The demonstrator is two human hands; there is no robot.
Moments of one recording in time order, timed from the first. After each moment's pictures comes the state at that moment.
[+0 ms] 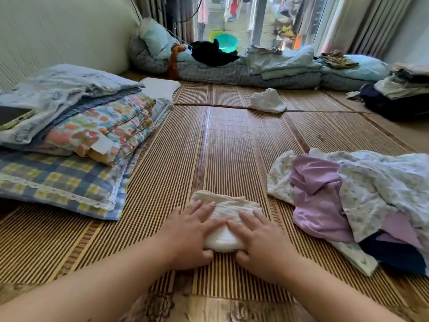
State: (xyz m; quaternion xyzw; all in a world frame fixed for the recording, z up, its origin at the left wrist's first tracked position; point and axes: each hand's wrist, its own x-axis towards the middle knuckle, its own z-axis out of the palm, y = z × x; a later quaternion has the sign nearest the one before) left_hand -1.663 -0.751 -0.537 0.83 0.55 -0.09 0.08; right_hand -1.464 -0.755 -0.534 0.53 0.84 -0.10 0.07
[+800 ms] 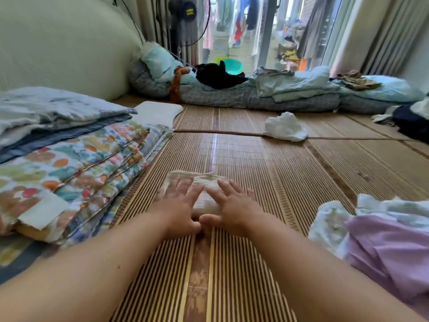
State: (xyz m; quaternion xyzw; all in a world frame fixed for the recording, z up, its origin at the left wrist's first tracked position) left_hand -1.729 -0.507 -0.550 0.75 0.66 0.00 0.07; right_hand -1.557 -0.478 -0.551 0.51 0.85 -0.09 0.00
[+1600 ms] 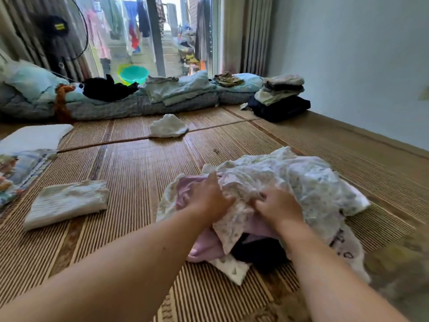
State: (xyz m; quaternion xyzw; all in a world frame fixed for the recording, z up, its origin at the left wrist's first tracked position) left_hand -1.355 -0.641 -0.481 0.78 0.56 0.20 0.20; right_hand -1.201 -0.701 -0.494 0.82 0.52 -0.08 -0.22
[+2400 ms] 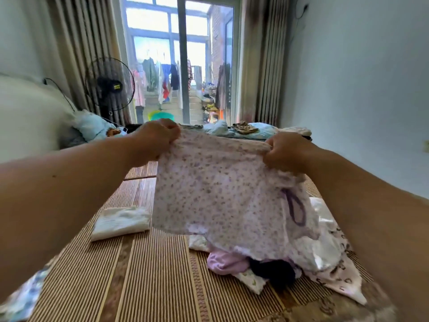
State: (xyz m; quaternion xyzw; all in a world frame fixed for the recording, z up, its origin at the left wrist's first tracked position) left_hand -1.526 -0.699 -0.241 0.73 0.50 0.40 0.23; right_hand -1.261 -0.764 -0.248 0.69 0.70 0.05 -0.19
